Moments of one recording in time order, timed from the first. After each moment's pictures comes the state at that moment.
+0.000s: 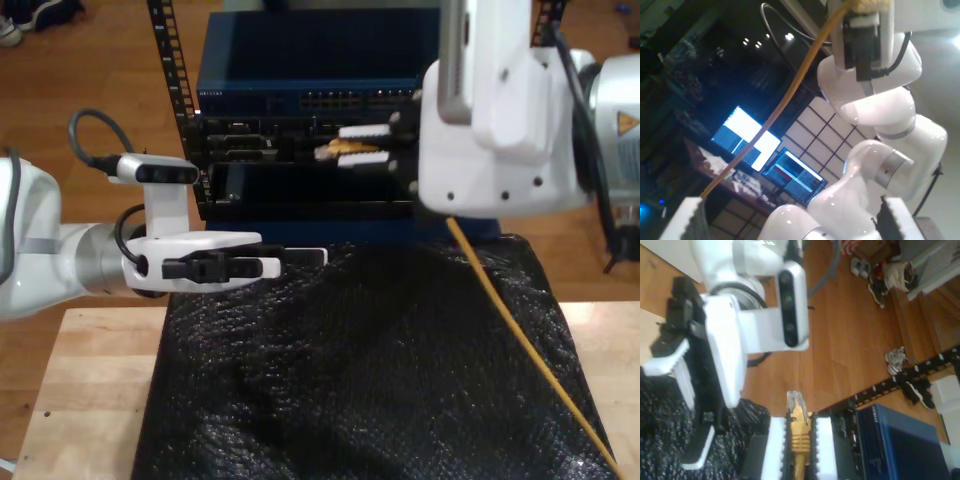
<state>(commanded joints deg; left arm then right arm) 14.3 4.1 -46.7 -76.5 124.1 -264.4 25.9 -46.0 -41.5 51.0 40.3 -104.8</state>
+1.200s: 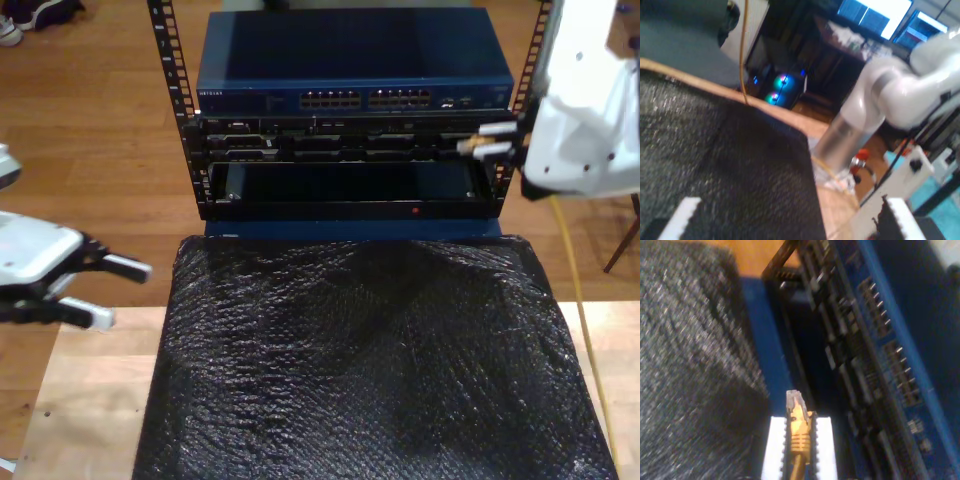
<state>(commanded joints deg) 39.2 -2.1 -59.8 -44.5 121.8 -247.6 7.1 -36.0 -38.9 41.9 40.4 -100.1</state>
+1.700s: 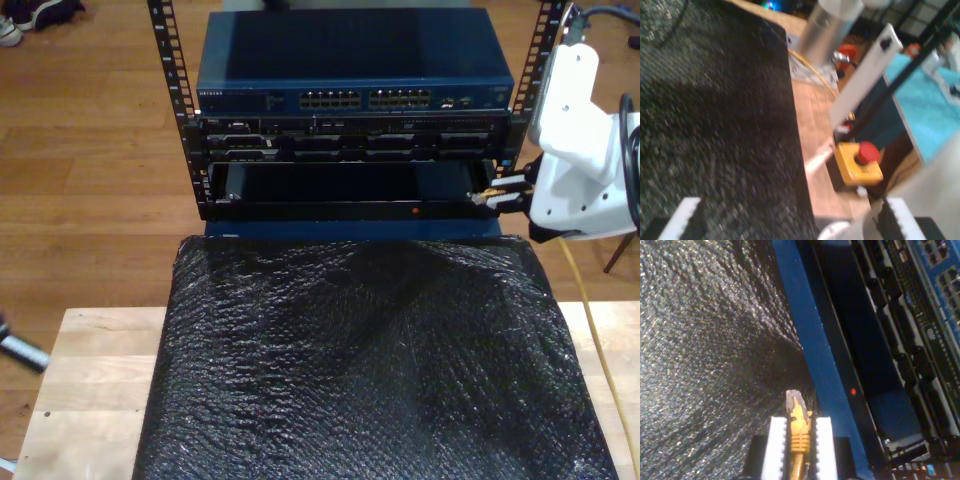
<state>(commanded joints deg) 49.8 -6.3 -59.5 -21.2 123.0 -227.6 4.4 -34.6 -35.5 41.8 40.3 -100.1</state>
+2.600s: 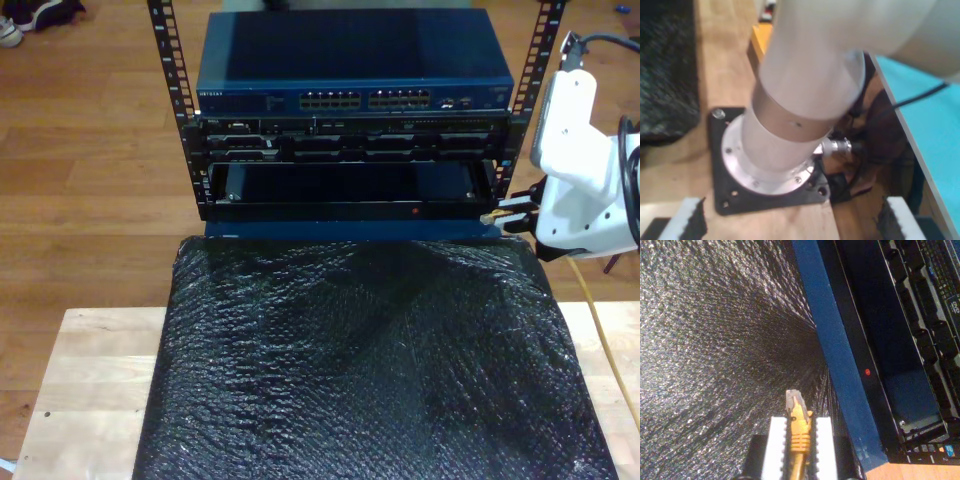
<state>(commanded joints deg) 65.2 -13.3 -41.9 2.8 109.6 -200.0 3.2 -34.6 -33.9 40.0 40.4 -100.2</state>
